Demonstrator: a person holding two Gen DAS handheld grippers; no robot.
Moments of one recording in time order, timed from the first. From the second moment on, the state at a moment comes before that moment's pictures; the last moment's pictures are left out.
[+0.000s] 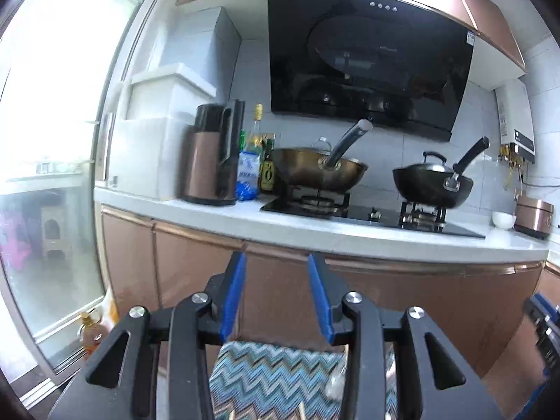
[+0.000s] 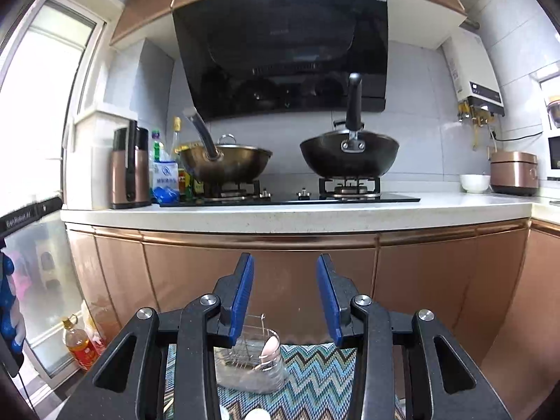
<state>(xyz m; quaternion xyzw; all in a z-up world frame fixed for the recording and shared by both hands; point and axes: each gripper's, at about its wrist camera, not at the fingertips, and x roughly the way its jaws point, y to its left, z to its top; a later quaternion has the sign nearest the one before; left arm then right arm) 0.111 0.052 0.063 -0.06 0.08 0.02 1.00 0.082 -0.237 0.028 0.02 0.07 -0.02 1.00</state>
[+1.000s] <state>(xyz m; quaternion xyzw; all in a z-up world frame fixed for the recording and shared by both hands) 0.206 0.039 -0.164 -0.05 0.52 -0.10 0.85 0.123 -0.271 -0.109 0.12 0.31 0.08 0.94</state>
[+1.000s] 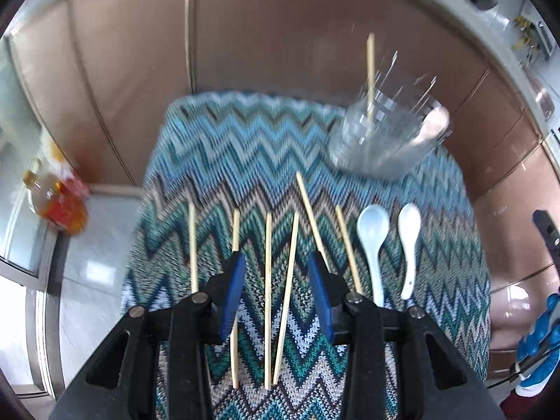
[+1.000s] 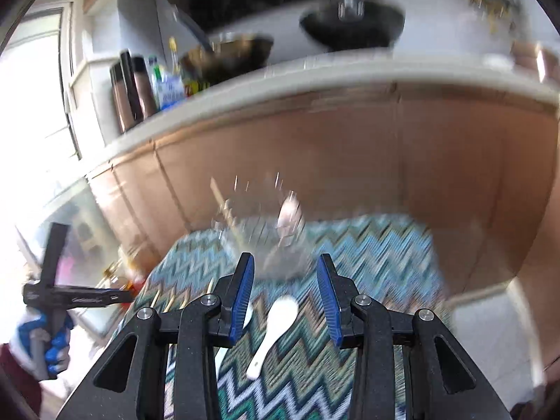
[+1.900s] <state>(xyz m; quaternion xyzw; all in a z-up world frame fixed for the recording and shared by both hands) 0.284 0.019 -0.242 -0.02 0.61 -0.09 0.79 0.256 -0.256 -0.250 0.14 0.49 0.18 0.84</state>
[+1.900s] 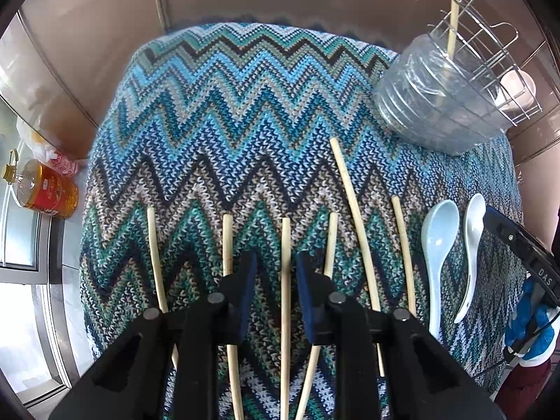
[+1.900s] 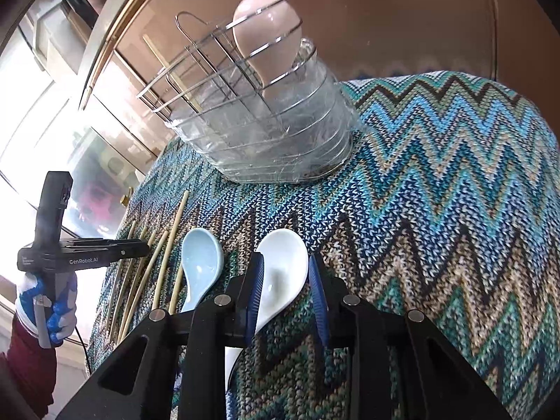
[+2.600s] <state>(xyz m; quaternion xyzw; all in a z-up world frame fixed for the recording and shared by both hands) 0.293 0.016 -0.251 -0.01 0.62 -0.09 0.78 0.270 -0.233 -0.261 0.10 0.49 0.22 0.83</state>
